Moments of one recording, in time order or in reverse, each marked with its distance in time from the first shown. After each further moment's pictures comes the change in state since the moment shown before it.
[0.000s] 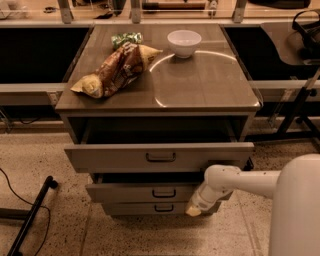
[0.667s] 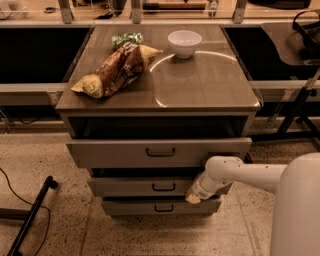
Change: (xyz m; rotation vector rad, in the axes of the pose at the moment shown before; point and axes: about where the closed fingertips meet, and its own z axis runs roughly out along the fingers) arm -0.023 -0.035 -0.026 0.087 -0.038 0.001
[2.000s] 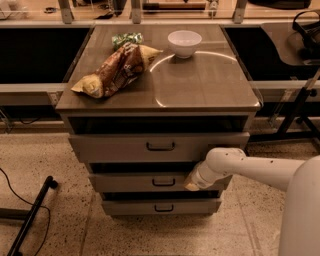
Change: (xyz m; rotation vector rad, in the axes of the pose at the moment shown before) arm -0.034 -0.030 -0.037 0.107 -0.061 -0.034
